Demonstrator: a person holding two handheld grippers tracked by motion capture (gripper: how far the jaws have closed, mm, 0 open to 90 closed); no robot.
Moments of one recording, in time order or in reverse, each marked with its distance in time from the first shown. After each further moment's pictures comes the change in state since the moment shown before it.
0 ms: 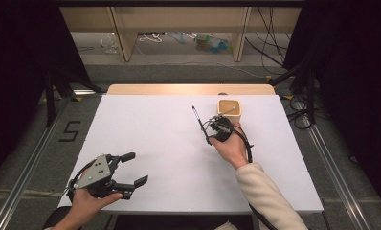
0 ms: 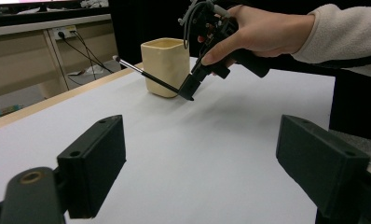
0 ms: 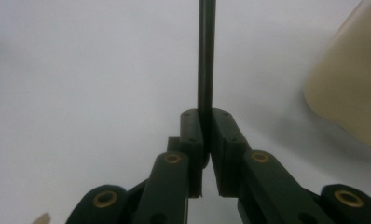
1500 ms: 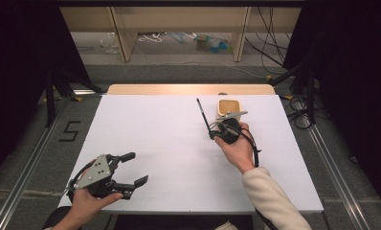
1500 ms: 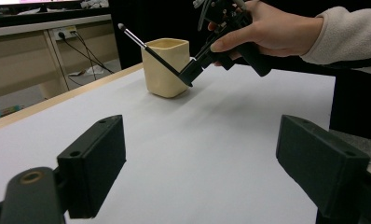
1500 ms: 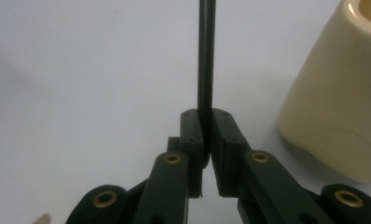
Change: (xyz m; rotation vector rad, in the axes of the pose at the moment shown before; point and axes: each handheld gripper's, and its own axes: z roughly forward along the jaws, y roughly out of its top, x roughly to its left) left arm 0.000 0.000 0.000 0.001 0.001 0.003; right arm -0.007 -0.014 -0.018 -0.243 0.012 -0.054
